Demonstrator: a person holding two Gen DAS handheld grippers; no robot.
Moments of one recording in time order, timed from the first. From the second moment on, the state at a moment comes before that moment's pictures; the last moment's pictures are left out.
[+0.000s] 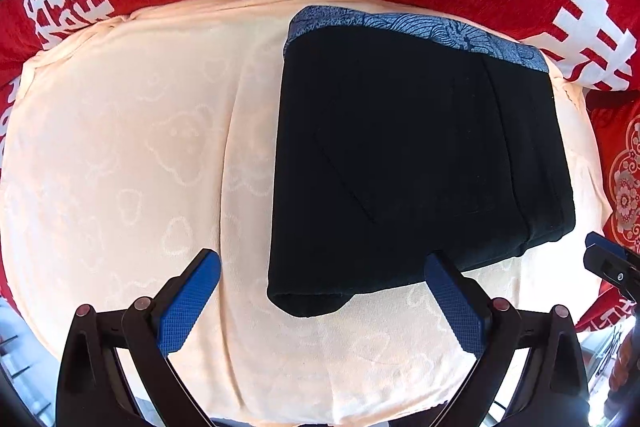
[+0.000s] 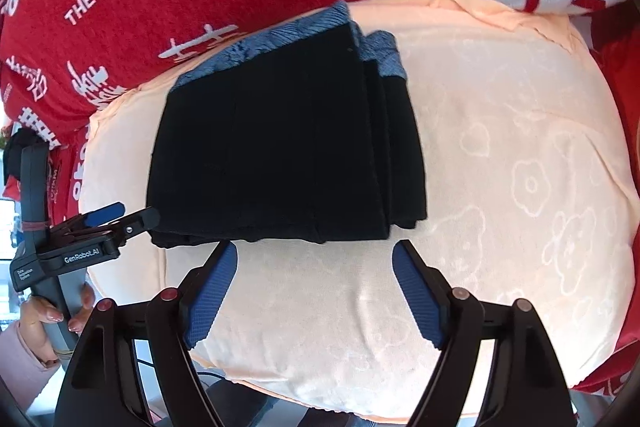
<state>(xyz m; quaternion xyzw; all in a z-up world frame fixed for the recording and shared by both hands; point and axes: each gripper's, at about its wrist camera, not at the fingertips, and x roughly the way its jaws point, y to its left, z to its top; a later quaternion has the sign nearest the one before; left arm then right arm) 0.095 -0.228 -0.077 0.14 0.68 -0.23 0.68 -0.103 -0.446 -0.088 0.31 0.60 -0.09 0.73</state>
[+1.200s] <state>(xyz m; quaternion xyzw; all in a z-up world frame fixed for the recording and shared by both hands) 0.176 -0.234 -0.114 0.05 0.70 -0.31 0.64 -0.090 -0.530 -0.152 0.42 0.59 0.01 0.69</state>
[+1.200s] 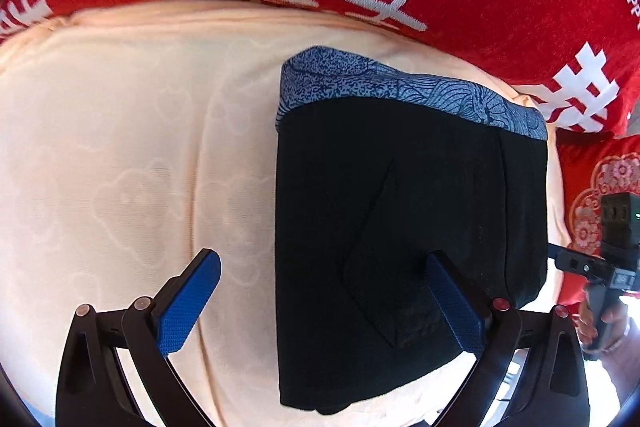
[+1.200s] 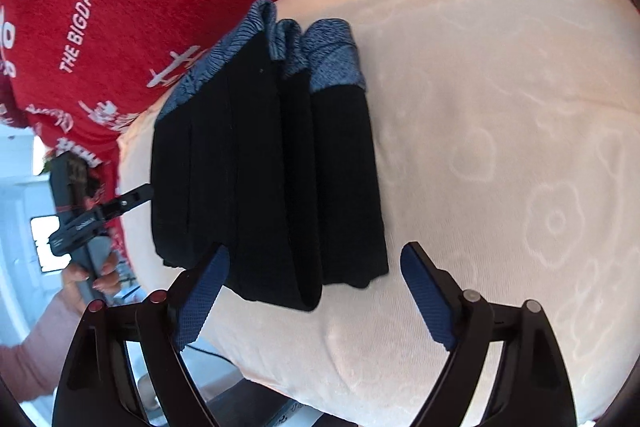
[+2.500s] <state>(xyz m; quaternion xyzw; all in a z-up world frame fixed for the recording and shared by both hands) 0.140 -0.212 -0.051 0.00 0.64 -0.37 0.67 -0.070 -0.524 -0.140 0.55 0.50 0.13 0.66</state>
